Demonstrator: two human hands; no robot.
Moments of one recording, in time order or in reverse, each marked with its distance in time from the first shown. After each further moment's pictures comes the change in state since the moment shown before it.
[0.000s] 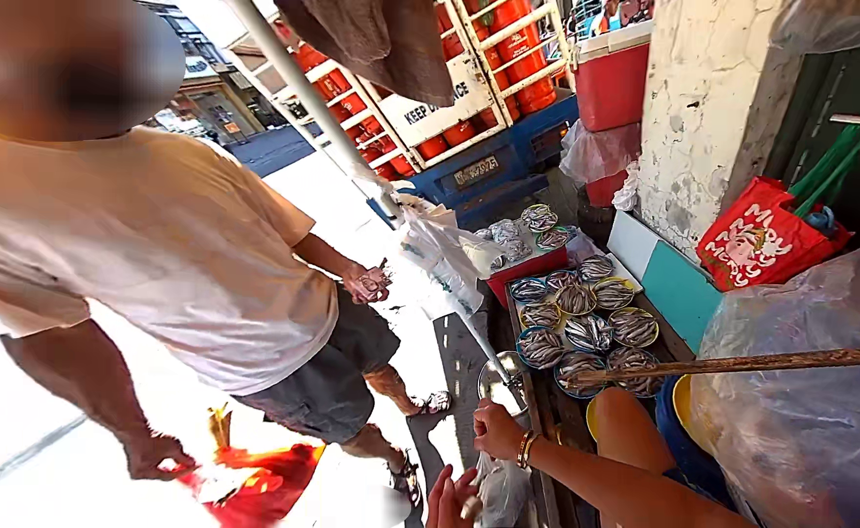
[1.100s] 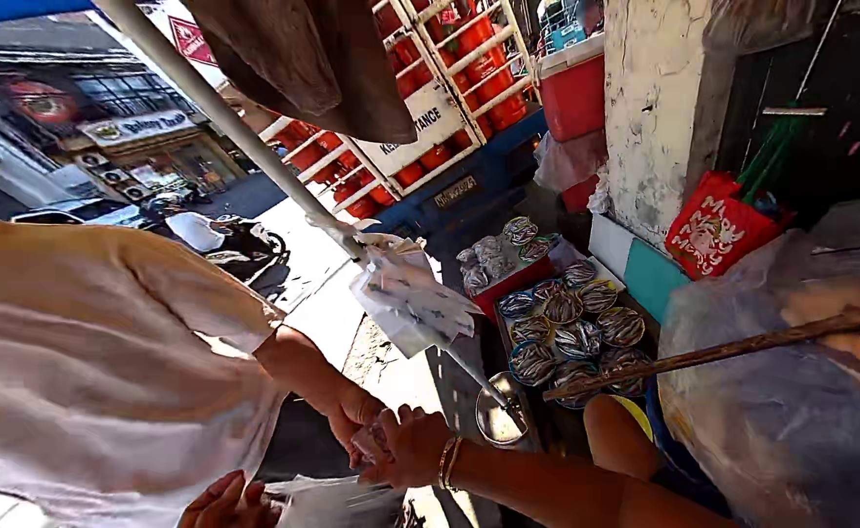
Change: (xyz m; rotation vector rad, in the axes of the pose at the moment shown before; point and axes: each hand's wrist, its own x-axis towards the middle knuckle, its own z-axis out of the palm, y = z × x) left_hand 0.077 0.246 -0.017 0.157 0.031 0.323; right_hand 0.002 -0.124 -0.022 -0.261 0.173 -0.242
